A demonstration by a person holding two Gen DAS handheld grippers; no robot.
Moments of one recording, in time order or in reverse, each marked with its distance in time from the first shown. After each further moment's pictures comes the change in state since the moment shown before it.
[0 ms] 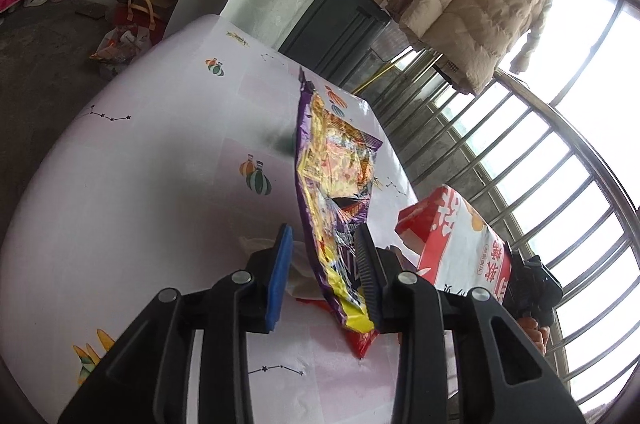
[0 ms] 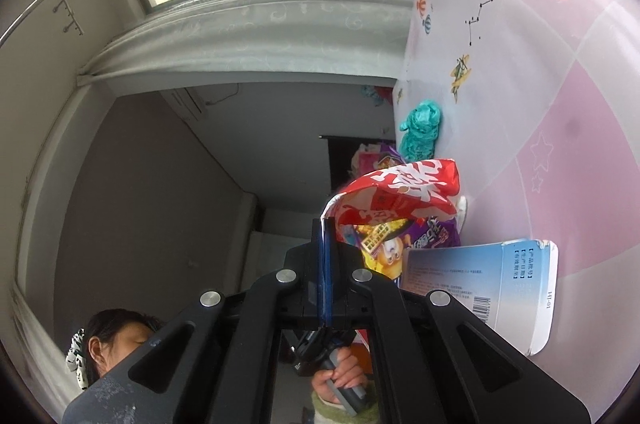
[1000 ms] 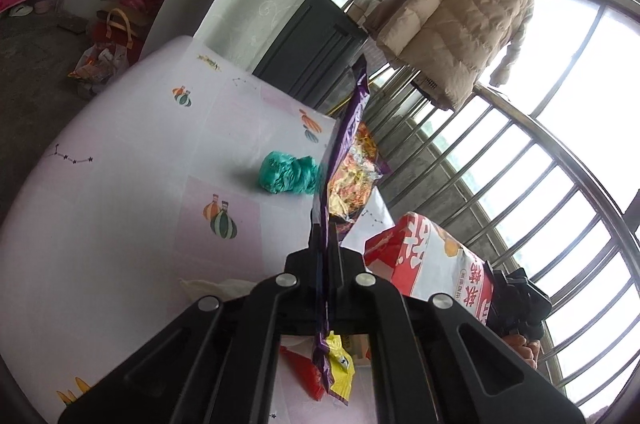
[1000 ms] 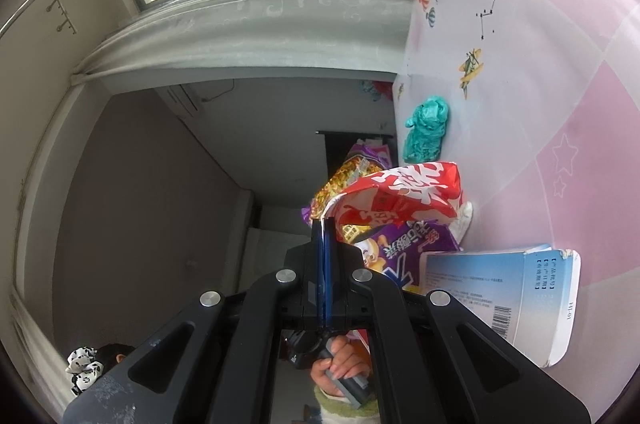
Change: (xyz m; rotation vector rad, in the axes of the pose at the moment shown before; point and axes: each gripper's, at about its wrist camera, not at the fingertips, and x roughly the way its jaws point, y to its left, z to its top) left arm 0.002 -0.023 0.025 0.032 -0.091 -0.091; right arm 0.014 0.015 0.005 -0.007 0.019 -0.013
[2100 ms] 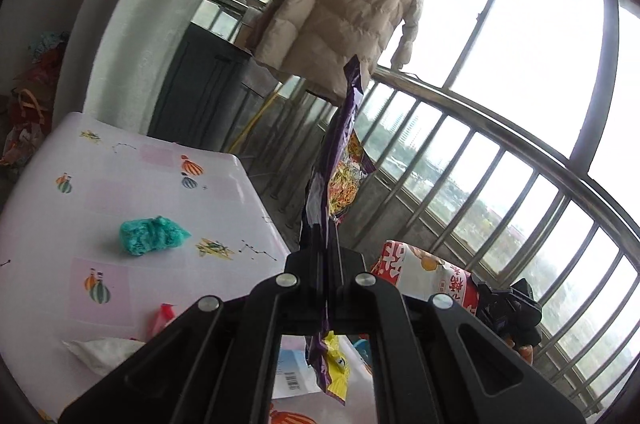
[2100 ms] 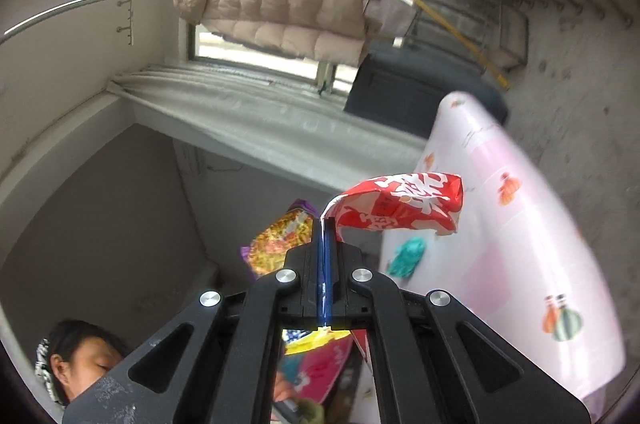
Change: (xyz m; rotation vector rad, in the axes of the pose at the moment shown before) left arm 0.008 -0.175 0.020 0.267 0.014 -0.229; right arm -0.183 0.094 -0.043 -0.294 -0.484 -0.130
